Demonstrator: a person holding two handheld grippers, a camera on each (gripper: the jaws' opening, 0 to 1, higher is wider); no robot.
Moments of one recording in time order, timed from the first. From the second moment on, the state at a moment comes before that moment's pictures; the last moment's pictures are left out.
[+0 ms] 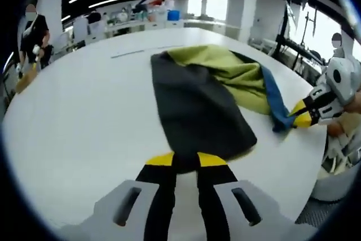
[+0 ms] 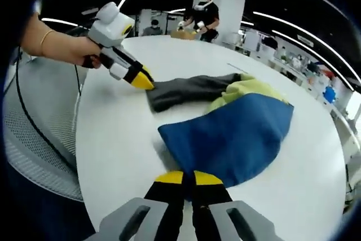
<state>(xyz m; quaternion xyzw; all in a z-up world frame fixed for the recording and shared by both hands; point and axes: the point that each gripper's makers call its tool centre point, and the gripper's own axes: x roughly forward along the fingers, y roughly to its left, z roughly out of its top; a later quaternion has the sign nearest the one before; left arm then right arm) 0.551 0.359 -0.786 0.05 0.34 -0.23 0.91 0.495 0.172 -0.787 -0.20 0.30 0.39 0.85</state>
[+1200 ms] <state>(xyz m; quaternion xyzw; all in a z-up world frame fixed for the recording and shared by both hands) 0.591 0.437 -0.742 0.07 0.31 -0.19 0.93 0.593 0.047 -0.682 -0.11 0.28 0.20 0.93</state>
